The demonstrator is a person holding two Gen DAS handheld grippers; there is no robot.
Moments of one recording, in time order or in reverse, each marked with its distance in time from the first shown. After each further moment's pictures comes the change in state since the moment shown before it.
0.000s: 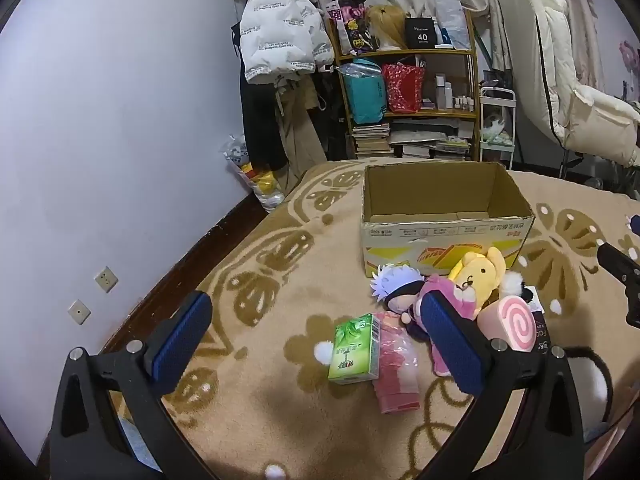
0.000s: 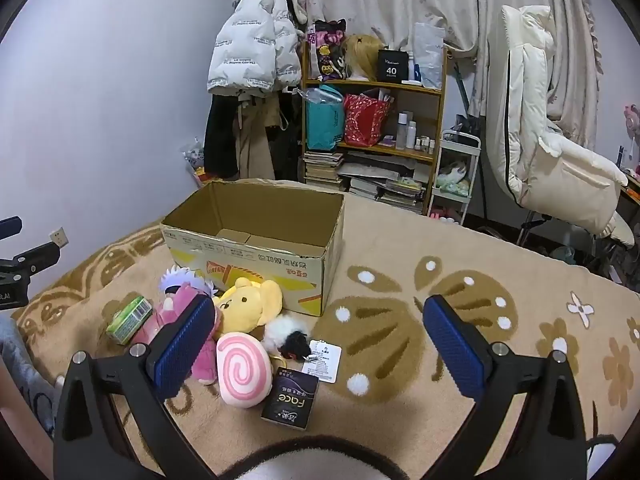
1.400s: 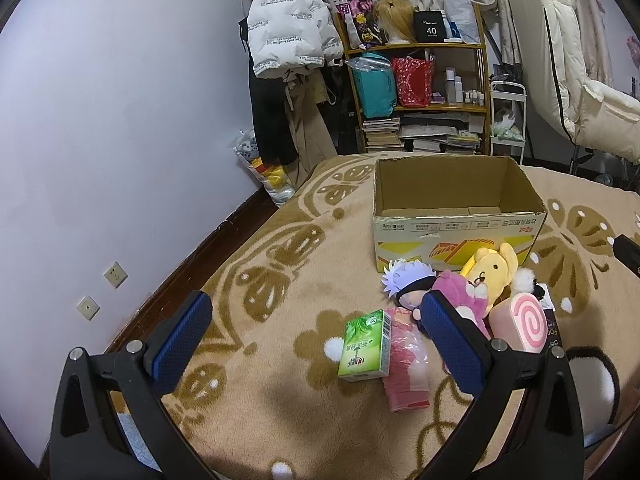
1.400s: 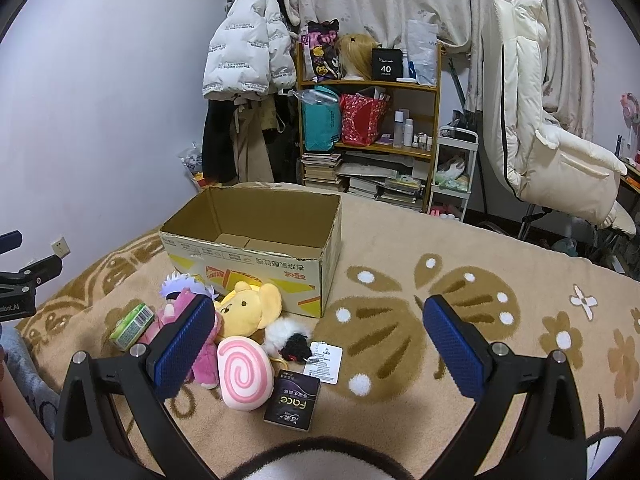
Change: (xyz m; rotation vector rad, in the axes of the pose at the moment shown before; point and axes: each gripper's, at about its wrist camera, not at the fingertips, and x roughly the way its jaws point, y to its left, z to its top) left arm 0.006 0.003 -0.002 -0.015 0.019 0.022; right arm 0.000 -0.004 -0.001 0.018 -0.016 0.006
